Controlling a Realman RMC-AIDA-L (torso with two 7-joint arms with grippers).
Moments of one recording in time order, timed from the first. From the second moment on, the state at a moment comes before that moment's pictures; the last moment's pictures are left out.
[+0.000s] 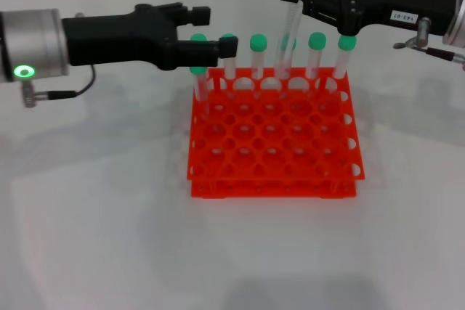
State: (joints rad) left arm -0.59 -2.07 0.86 0.84 1.81 1.52 -1.67; right arm 0.67 2.02 -1.05 -0.65 -1.40 -1.44 1.28
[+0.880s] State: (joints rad) left arm -0.39 -2.00 0.84 1.09 2.13 1.71 -1.89; right arm 0.65 2.03 -1.21 -0.63 -1.28 -1.36 1.26
